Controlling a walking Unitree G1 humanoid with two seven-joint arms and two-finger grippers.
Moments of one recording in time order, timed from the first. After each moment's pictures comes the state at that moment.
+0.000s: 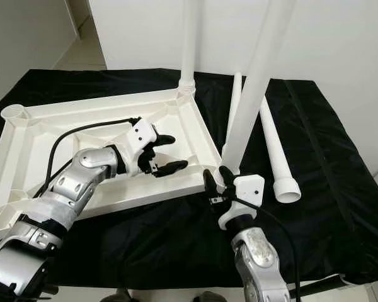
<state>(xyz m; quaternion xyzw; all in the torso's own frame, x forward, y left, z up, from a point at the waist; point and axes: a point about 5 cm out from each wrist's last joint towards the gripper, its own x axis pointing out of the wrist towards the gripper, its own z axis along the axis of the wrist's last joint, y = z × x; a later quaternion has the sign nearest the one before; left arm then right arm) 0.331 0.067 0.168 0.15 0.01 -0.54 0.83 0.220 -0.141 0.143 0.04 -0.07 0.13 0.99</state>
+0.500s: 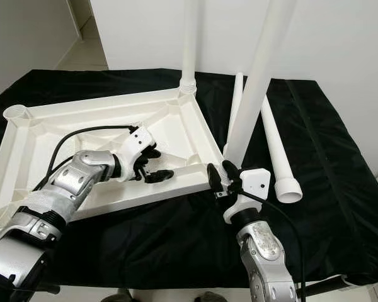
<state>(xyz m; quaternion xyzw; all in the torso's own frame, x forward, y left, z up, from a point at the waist) 0.342 0.092 0.139 0.16 0.17 -0.49 0.84 0.224 -0.148 0.144 0.04 -0.07 0.13 0.99</state>
